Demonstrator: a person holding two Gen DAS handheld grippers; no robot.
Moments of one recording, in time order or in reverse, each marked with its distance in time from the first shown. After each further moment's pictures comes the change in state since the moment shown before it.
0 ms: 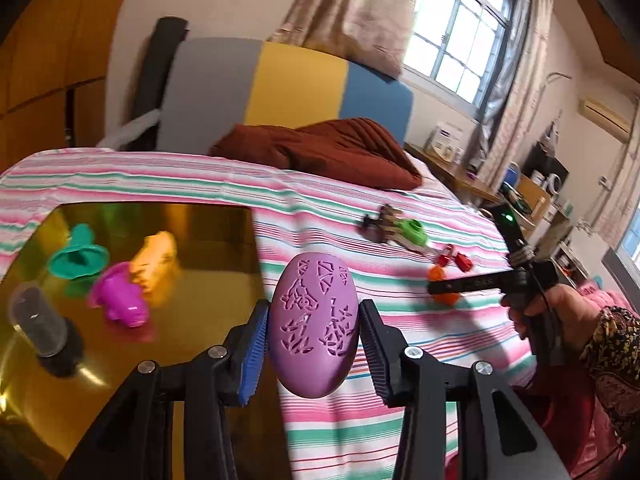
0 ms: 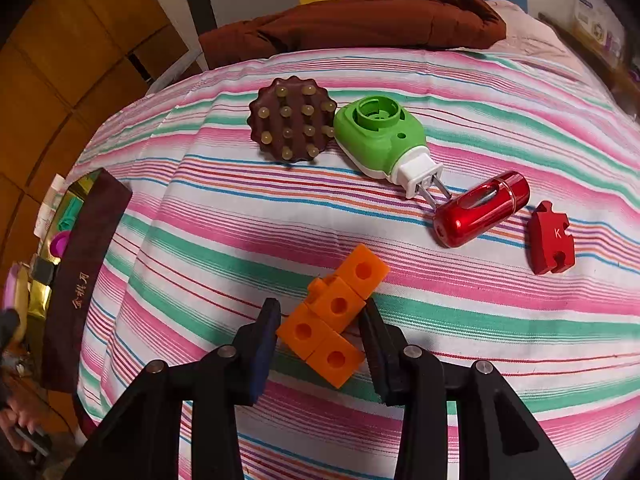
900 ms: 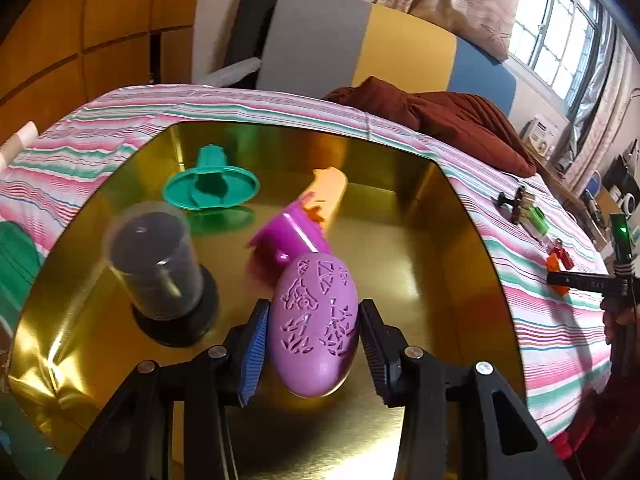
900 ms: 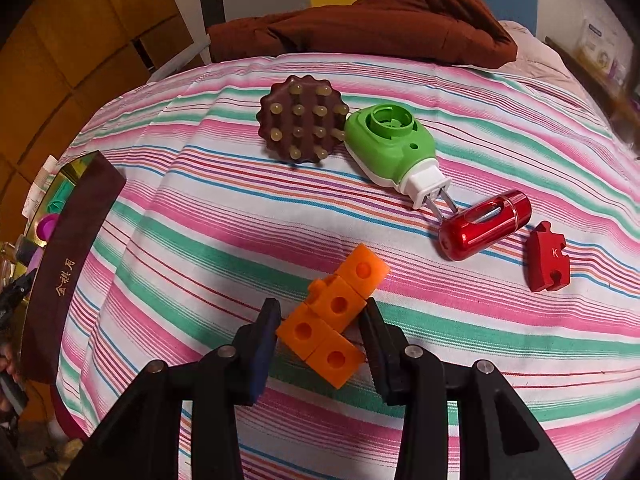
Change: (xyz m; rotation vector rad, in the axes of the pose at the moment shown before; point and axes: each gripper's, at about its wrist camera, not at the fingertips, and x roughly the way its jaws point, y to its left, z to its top) left arm 0.013 0.110 -0.024 -0.143 0.141 0.275; right arm 0.001 0.008 -0.001 -0.069 -0.019 -0.059
